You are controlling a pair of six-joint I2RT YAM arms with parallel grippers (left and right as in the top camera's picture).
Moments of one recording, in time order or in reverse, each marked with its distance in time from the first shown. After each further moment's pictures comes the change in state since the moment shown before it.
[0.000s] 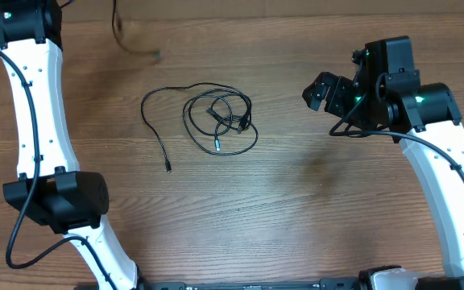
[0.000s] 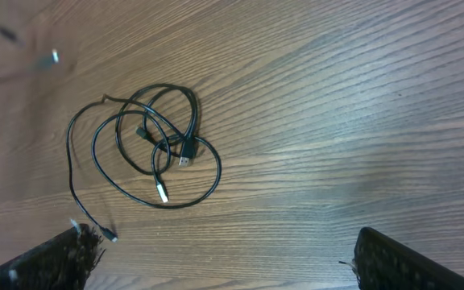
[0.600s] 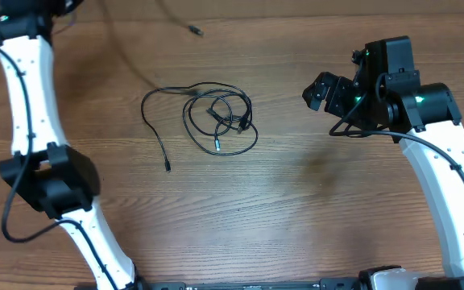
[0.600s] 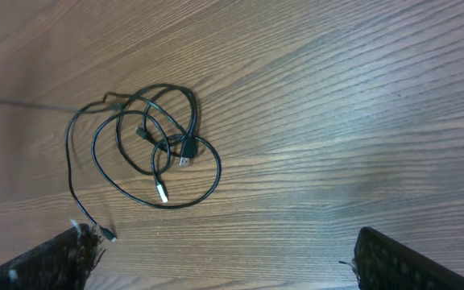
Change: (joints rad) left arm 0.096 0.141 0.002 -0.187 -0.026 0.272; right arm 0.000 0.000 0.000 0.000 0.000 0.000
